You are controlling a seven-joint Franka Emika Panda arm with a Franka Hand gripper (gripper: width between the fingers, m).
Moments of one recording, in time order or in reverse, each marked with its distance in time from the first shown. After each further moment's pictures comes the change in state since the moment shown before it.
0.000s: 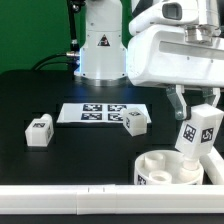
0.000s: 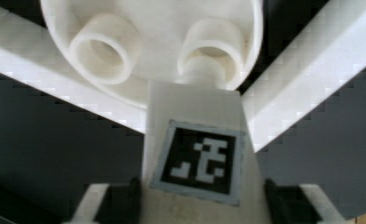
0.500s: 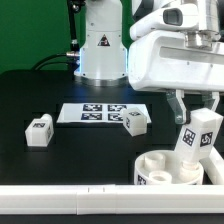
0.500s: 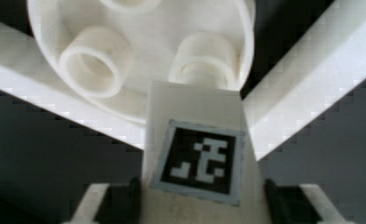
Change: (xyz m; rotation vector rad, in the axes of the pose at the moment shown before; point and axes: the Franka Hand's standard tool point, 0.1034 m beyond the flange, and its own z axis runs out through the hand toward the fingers) arm -0.008 -0.003 0.006 0.003 -0.015 -0.003
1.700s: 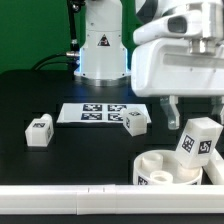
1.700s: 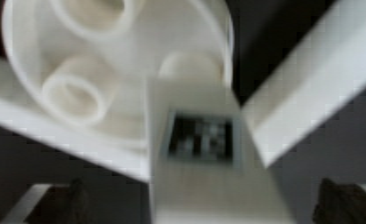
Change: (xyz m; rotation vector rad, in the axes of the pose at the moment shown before) arm 0.009 -0.005 0.001 0.042 -0.099 0.020
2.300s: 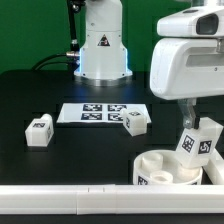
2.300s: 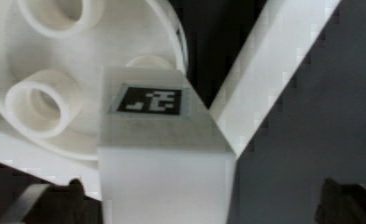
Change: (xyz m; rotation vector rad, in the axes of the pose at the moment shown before) arm 0.009 -0.013 0.003 0.077 -0.252 0.018
